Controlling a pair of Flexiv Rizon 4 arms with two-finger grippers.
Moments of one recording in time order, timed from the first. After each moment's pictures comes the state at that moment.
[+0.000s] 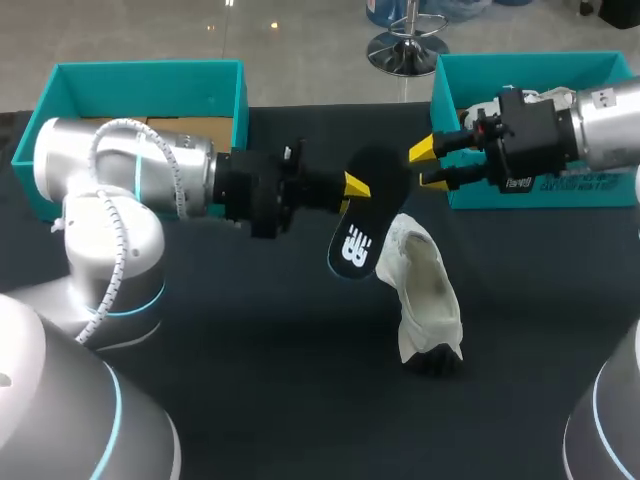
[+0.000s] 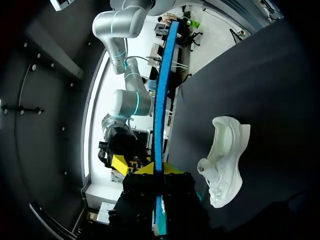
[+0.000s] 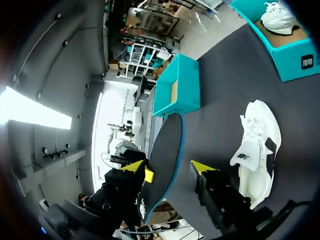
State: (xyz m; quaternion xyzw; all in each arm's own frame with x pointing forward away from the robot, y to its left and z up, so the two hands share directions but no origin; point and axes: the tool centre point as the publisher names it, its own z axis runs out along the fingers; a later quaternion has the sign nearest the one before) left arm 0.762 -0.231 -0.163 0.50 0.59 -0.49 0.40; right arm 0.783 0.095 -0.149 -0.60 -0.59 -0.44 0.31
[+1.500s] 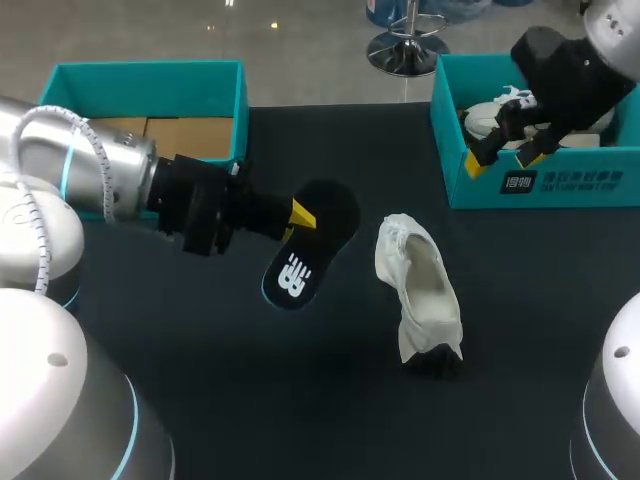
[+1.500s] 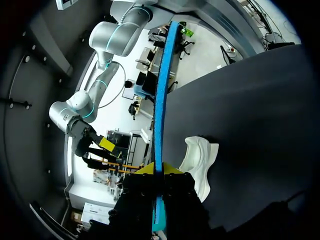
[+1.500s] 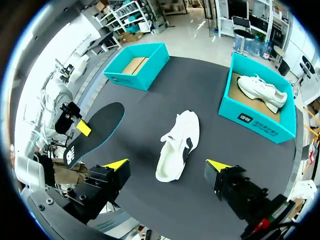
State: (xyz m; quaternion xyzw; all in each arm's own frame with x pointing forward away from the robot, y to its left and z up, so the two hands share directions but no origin) left arm 0.713 -0.164 -0.162 0.52 0.63 -0.47 0.34; right arm 0.748 0.004 -0.121 -0.51 -0.83 -0.21 0.03
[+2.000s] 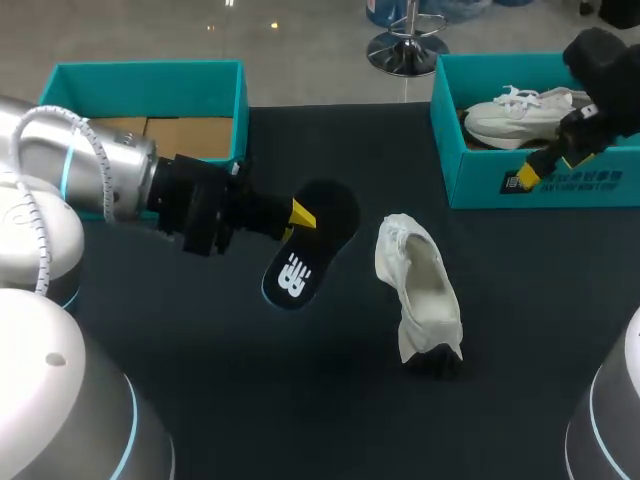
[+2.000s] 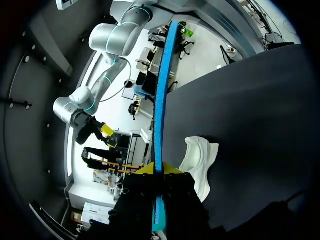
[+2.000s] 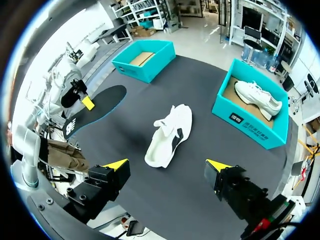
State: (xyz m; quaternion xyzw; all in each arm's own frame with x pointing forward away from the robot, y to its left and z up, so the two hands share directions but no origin) left arm 0.713 -0.164 -0.162 0.52 0.63 -0.47 0.34; right arm 0.722 -0.044 -0.103 -0.46 -0.86 -0.21 0.00
